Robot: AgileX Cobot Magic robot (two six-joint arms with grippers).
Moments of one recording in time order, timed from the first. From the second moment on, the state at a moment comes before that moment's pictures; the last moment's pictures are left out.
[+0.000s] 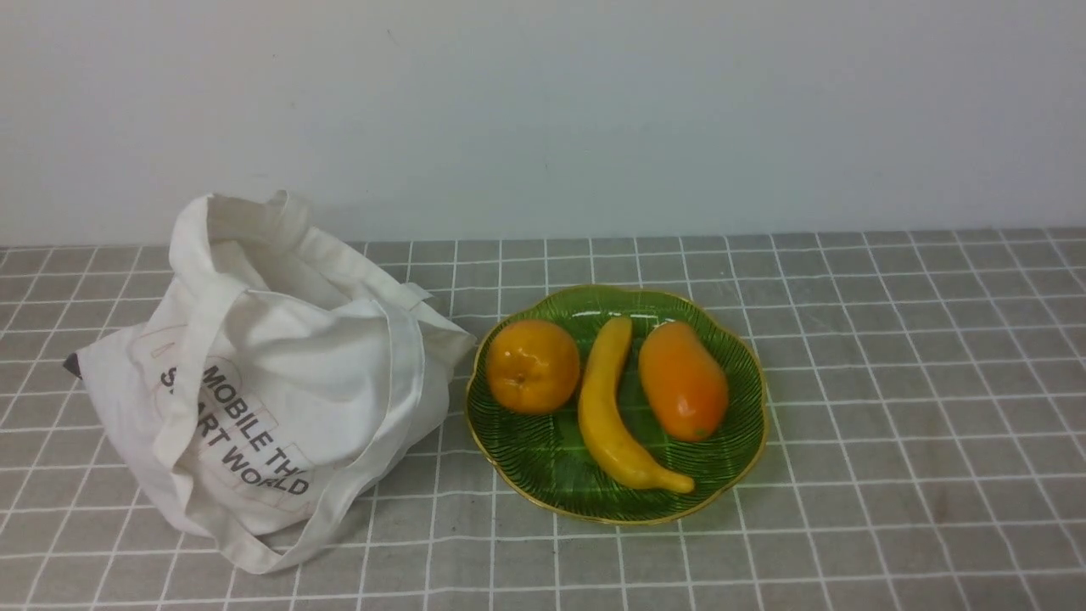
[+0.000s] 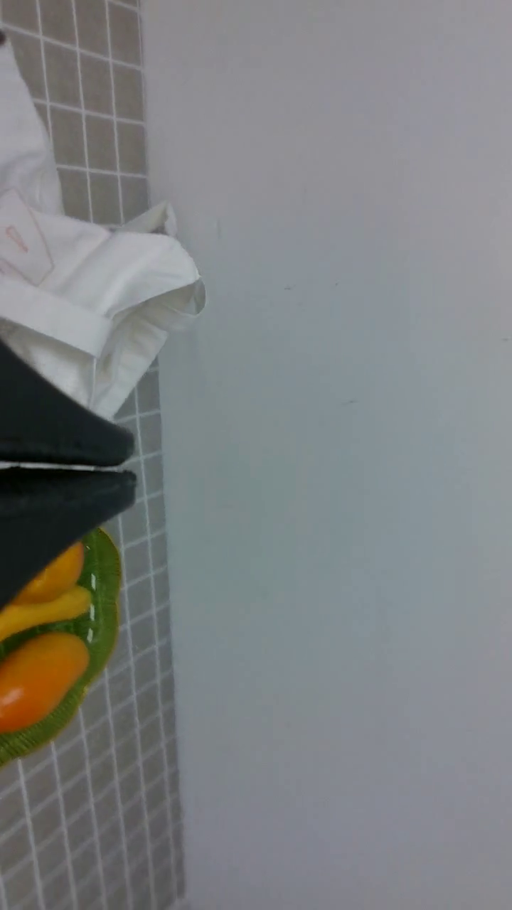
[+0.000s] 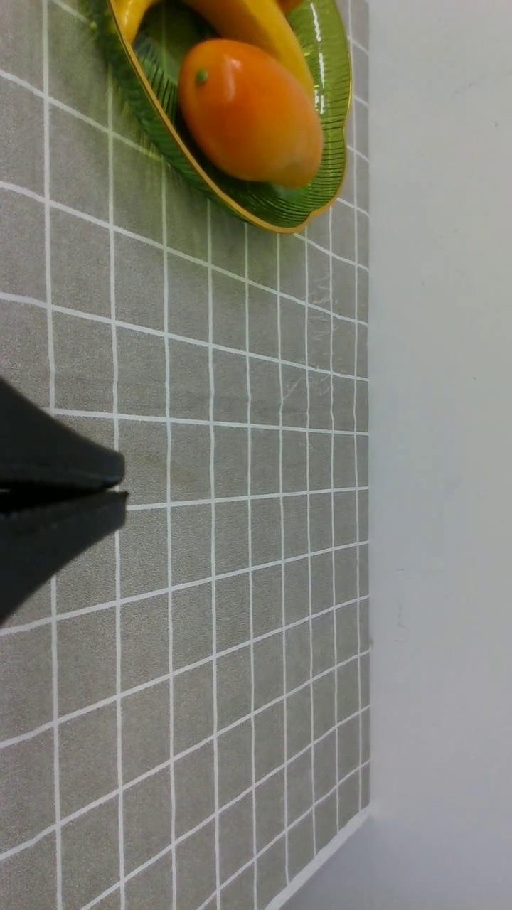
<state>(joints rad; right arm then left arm) -0.02 -0.01 0.02 -0.03 0.38 0.02 -0.57 0.30 -0.76 0.47 0.70 -0.61</state>
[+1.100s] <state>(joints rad) -0.02 -0.01 0.02 -0.03 0.38 0.02 -0.46 -0.02 -0.28 0.32 0.55 -0.32</state>
